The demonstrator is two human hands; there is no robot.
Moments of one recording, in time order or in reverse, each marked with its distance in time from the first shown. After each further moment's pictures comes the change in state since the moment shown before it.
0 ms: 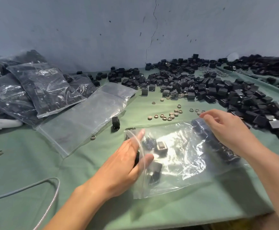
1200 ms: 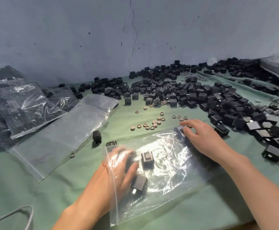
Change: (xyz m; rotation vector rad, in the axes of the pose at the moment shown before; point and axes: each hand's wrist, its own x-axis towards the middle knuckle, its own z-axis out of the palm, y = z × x) left_hand 0.017 0.015 0.015 0.125 0.062 -0.086; right_hand 0.018 0.033 0.016 -0.038 -0.096 0.023
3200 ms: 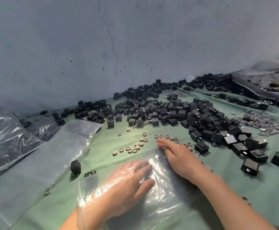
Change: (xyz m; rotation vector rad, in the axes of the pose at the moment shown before) left_hand 0.080 0.052 0.018 0.196 -0.257 0.328; right_hand 0.011 0.012 0.012 0.178 -0.034 -0.062
